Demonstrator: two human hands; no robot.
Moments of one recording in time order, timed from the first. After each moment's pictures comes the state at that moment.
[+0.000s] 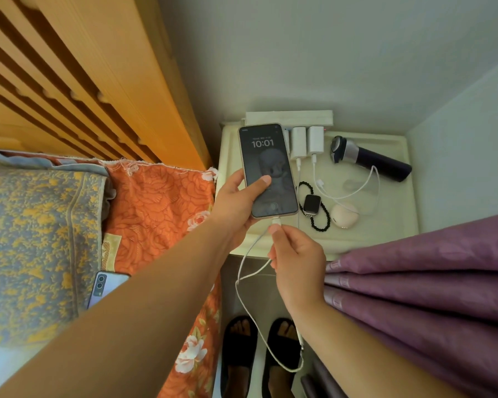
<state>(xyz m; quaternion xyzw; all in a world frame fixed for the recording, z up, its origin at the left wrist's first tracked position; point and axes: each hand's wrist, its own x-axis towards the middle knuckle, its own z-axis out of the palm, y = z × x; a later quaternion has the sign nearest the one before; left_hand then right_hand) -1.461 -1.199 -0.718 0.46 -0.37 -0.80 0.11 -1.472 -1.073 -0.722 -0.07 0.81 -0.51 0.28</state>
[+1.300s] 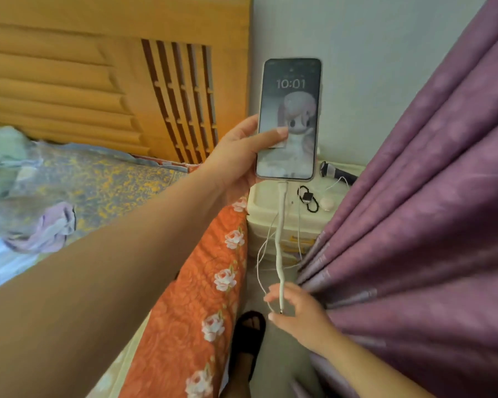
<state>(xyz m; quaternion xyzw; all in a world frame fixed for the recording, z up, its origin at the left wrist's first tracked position) -1.294 -1.094 -0.422 0.25 -0.48 -0.82 0.19 -1.321 -0.870 -0.604 -0.40 0.73 -0.33 0.44</state>
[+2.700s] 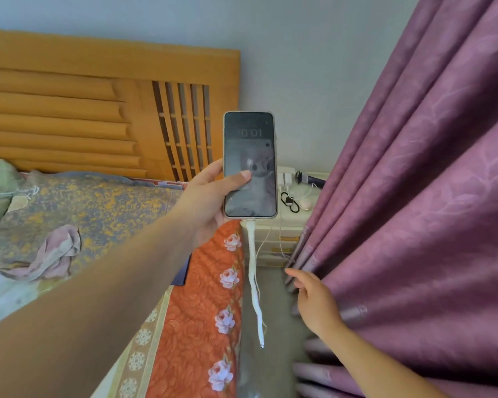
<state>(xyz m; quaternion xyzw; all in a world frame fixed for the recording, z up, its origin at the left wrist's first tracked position) -1.152 -1.055 -0.378 0.27 -0.47 -0.82 0.18 -1.243 -0.841 -0.553 -0.29 0.86 -0.35 0.23</state>
